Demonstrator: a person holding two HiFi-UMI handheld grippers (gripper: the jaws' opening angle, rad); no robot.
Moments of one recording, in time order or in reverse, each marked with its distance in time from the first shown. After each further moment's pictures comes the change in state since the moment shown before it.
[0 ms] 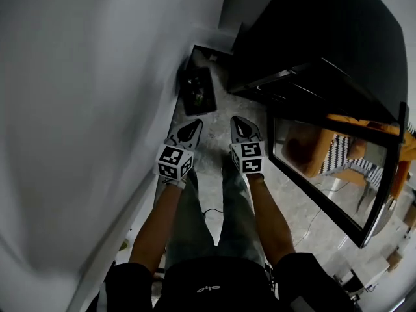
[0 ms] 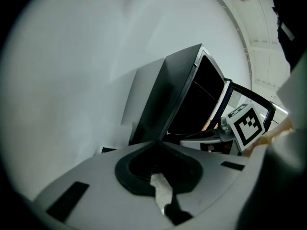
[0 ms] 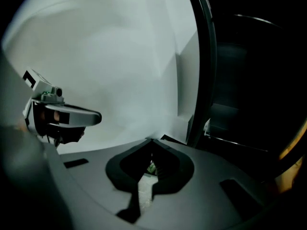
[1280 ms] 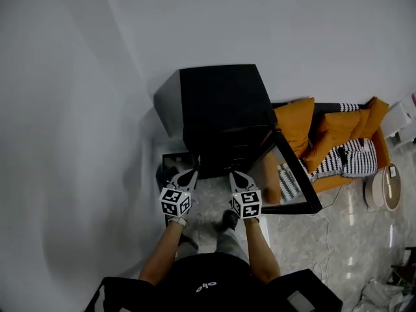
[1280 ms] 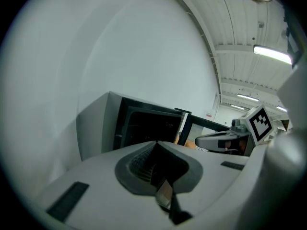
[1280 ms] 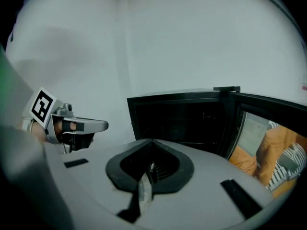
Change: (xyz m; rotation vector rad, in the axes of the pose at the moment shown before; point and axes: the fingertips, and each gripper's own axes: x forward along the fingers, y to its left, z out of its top) left arm -0.024 -0.242 0.238 0.250 -0.092 -0.274; right arm -0.328 -0.104 0.149 0.194 -0.332 -0.299
